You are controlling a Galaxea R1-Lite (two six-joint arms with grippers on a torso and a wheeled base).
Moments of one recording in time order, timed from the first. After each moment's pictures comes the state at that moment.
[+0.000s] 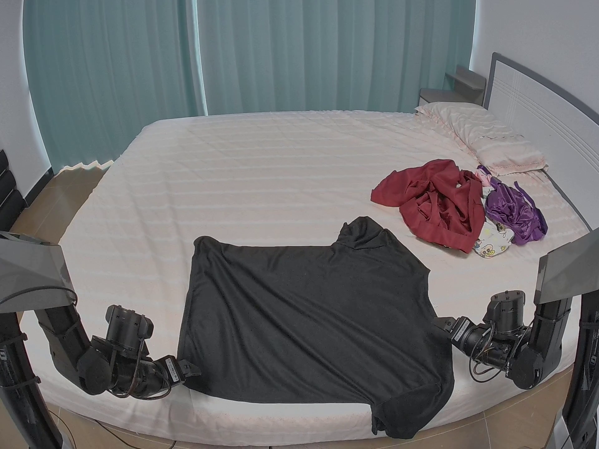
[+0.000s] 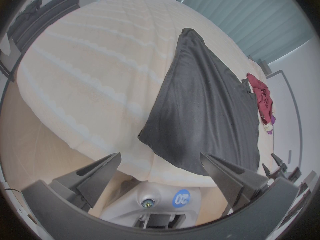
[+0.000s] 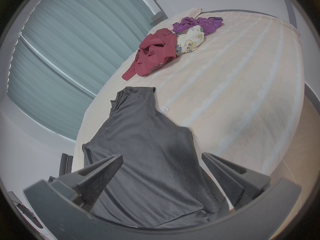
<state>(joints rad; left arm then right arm) -0.19 2.07 -0.30 -0.72 -0.08 -0.67 0.21 2.27 -0.25 -1.38 -0.04 0.82</state>
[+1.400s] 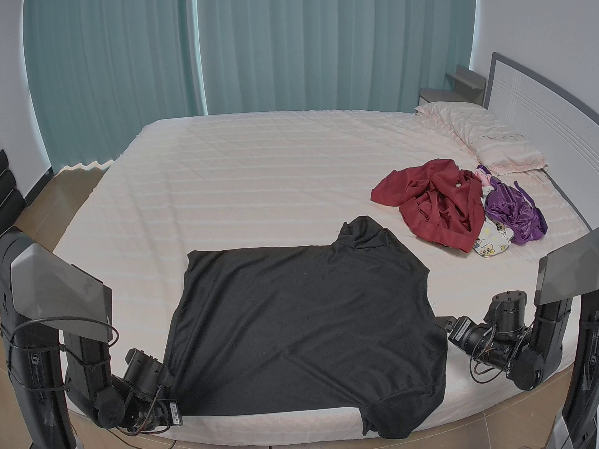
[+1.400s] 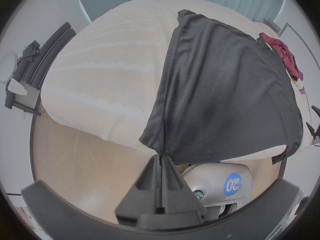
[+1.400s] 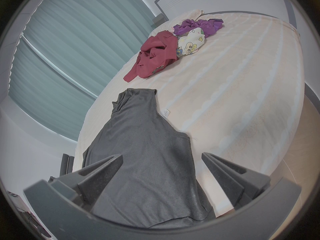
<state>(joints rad) -0.33 2.24 -0.11 -0.89 0.23 -0.55 0.21 2.27 -0.23 -1.42 -0.04 0.81</state>
